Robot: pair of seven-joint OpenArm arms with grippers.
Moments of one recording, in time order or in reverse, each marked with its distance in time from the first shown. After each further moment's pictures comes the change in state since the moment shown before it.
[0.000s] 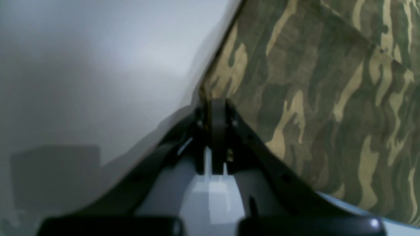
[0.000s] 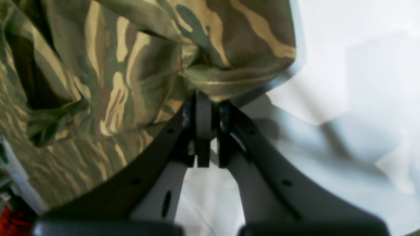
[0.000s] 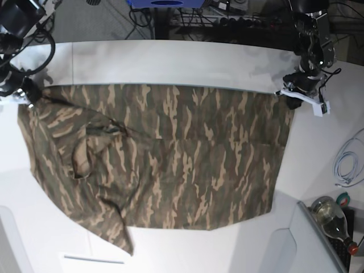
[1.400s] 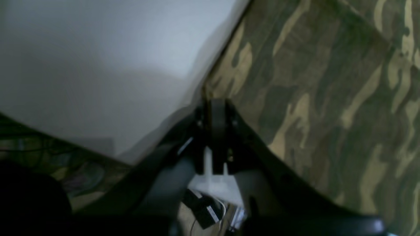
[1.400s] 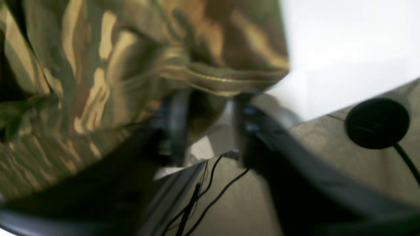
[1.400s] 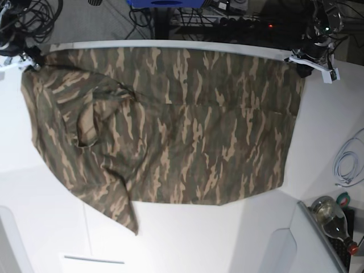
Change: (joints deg) left arm 13.6 1.8 -5.6 8.9 0.0 0.2 0.0; right arm -14.6 -5.5 0.3 15.5 -0.3 2.4 0.0
